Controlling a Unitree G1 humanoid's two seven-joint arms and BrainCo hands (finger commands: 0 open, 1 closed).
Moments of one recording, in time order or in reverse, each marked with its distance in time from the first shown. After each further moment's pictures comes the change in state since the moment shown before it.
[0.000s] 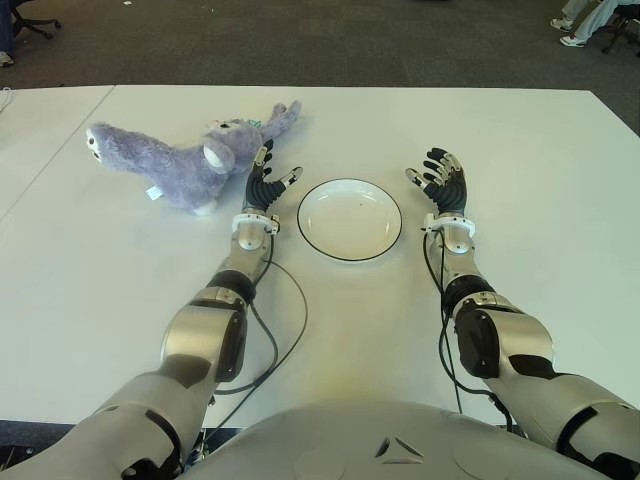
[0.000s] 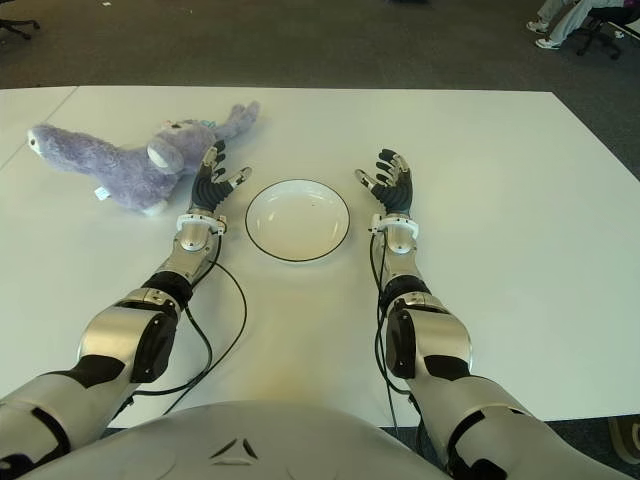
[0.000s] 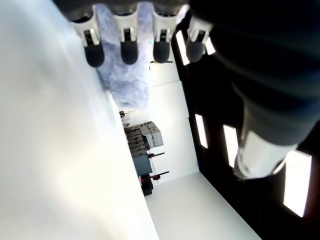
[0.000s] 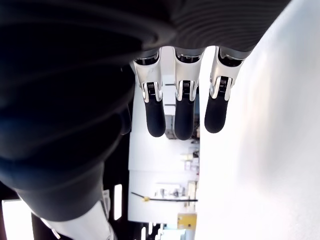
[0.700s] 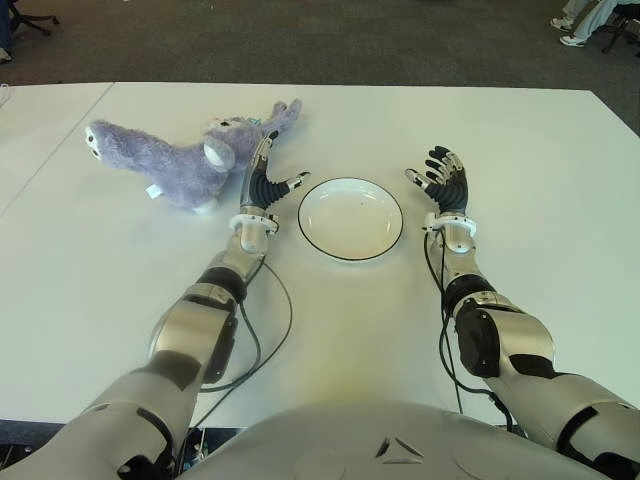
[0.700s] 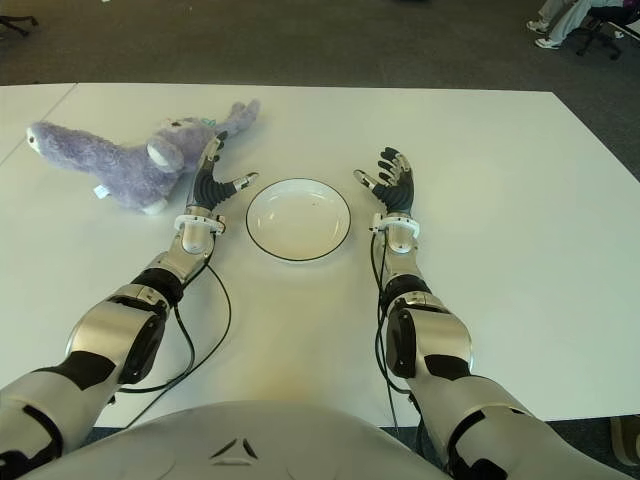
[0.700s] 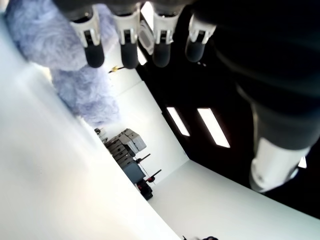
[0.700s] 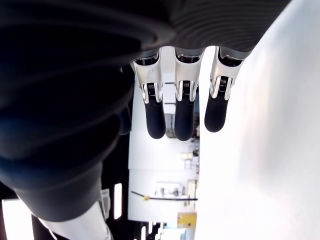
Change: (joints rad) left arm -0.026 0.091 -0.212 -0.013 0.253 -0.050 0.312; right arm -0.003 -0.002 -0.005 -0.001 -0.001 0.000 -0.004
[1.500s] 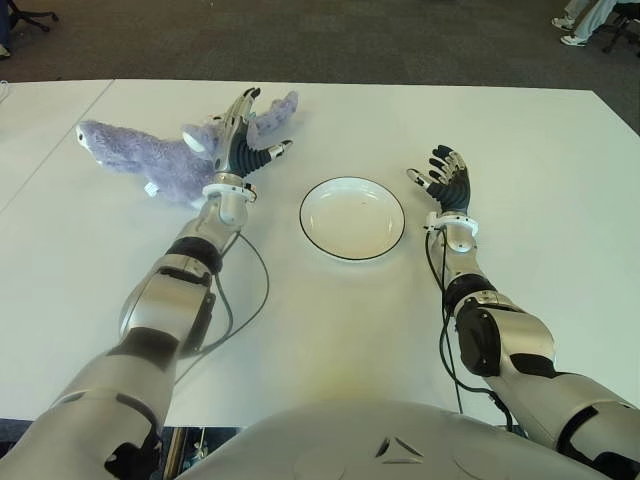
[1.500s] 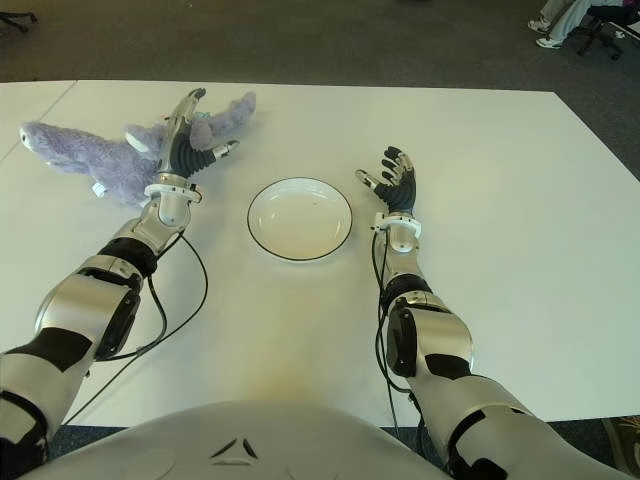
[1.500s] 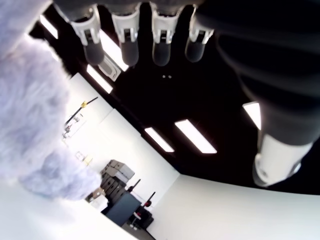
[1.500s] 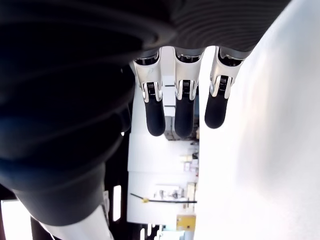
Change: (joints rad) left arm -0.156 0.124 -0.025 0.003 0.031 0.027 0.061; right arm -0.001 -0.003 -0.012 0.000 0.000 0.000 -0.001
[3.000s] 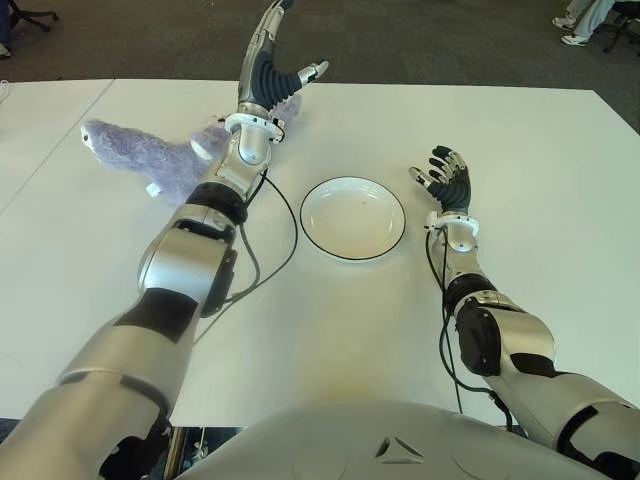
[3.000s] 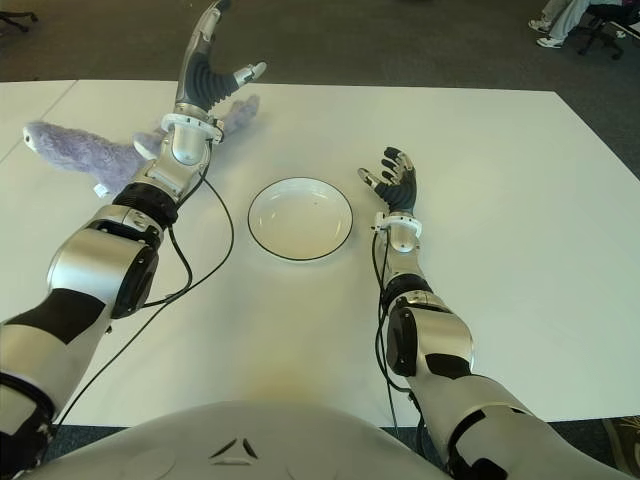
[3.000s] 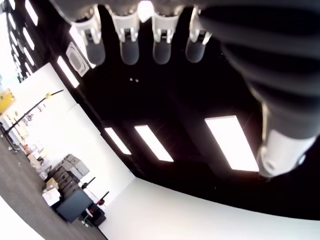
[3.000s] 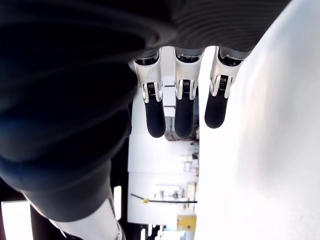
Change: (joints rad) left arm -0.236 -0.087 0.032 -0.034 -0.098 0.074 -0.181; right arm -0.002 -0.001 -0.007 0.000 0.001 0.000 0.012
